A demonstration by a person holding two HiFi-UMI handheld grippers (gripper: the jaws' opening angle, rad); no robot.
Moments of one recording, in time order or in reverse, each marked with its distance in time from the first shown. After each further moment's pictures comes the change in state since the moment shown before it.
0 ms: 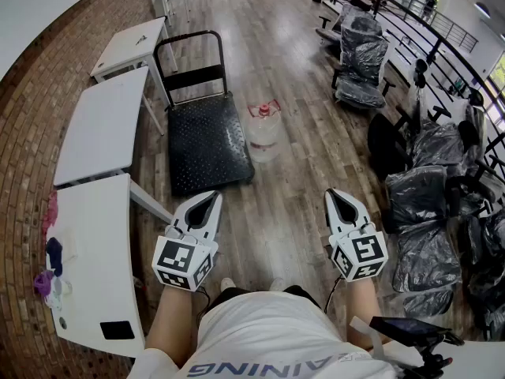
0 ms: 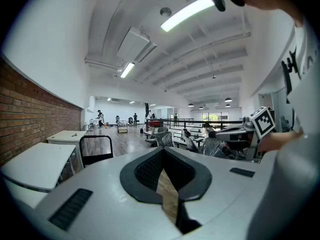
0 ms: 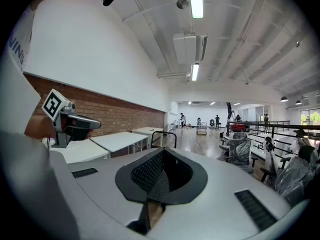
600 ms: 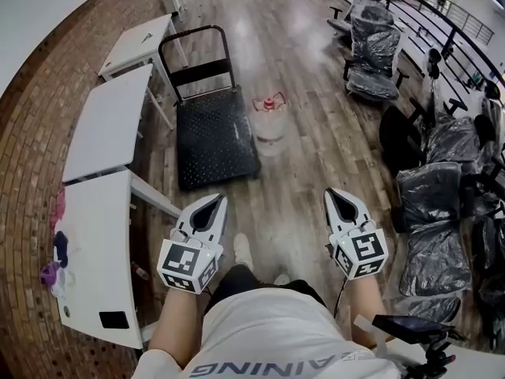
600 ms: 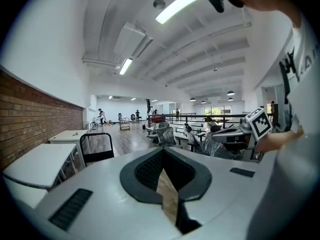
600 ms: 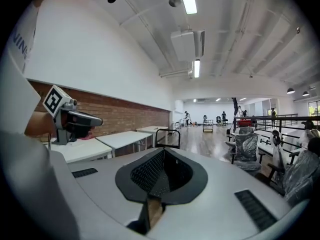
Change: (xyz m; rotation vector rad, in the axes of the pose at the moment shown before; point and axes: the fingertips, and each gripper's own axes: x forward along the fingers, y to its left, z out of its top) left arm 0.041 -0.056 -0.012 0.020 0.048 0.037; right arm -0.001 -0.055 -0.039 0.020 0.010 0.084
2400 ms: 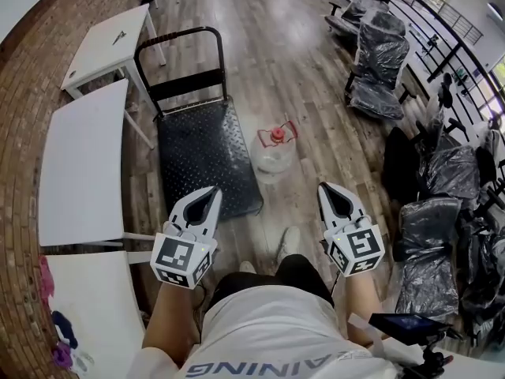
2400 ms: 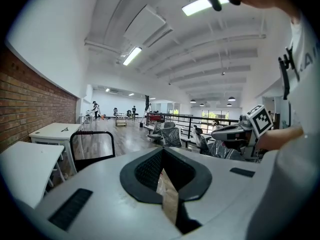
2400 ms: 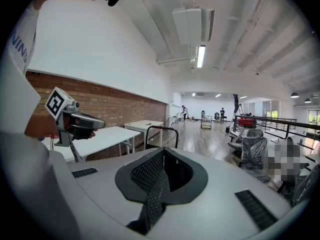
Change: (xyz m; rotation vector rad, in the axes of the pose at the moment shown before) left arm 0.229 0.293 0.017 -0.074 0.016 -0.088; right arm 0.352 -0.038 0.054 -0.037 0.090 -0.044
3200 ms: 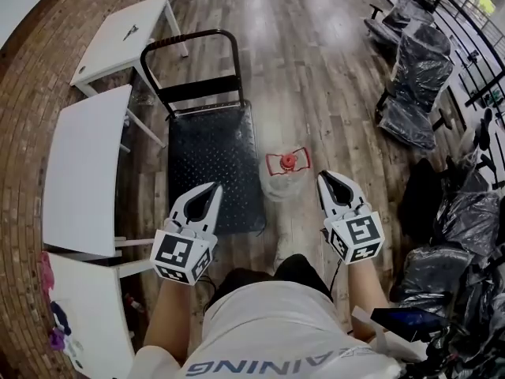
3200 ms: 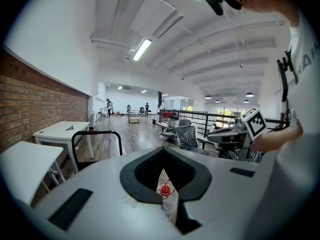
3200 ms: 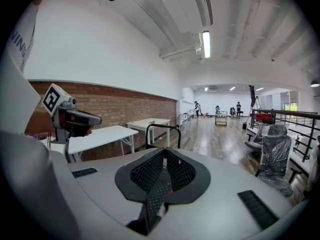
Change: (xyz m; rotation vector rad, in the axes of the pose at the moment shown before) left arm 0.176 0.055 0.029 -0.035 0.031 0.161; right arm 0.183 -0.145 0.001 0.000 0.014 0.180
